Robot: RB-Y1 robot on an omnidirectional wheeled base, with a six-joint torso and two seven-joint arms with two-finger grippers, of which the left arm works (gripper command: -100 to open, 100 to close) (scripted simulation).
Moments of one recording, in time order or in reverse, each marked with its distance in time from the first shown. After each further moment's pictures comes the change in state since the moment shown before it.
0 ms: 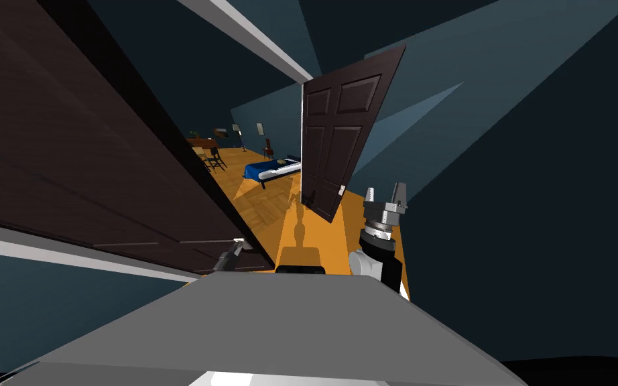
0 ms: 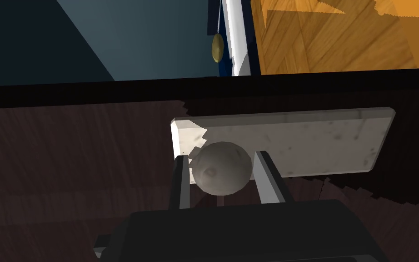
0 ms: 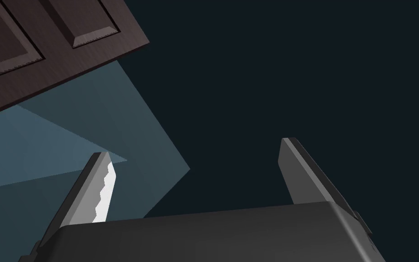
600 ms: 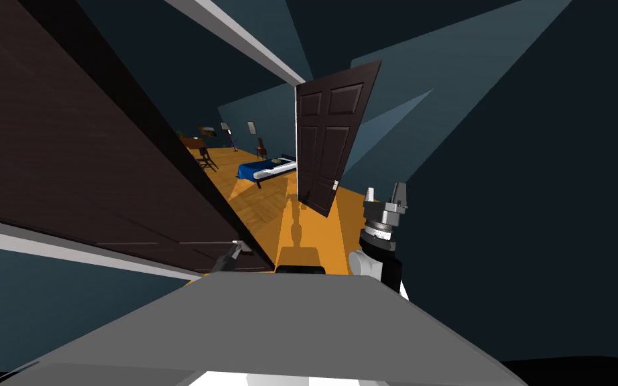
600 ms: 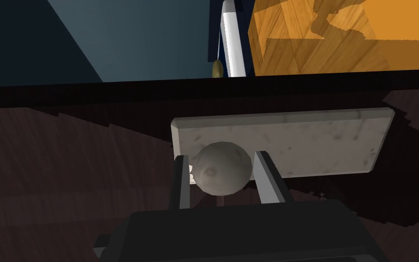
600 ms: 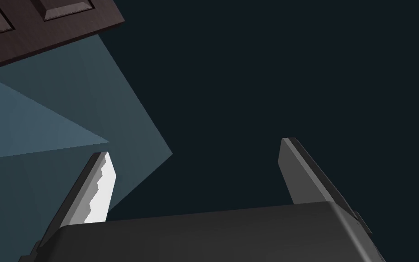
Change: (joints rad) arm 0.012 0.025 -0.013 0.032 -0.014 -0.060 0.024
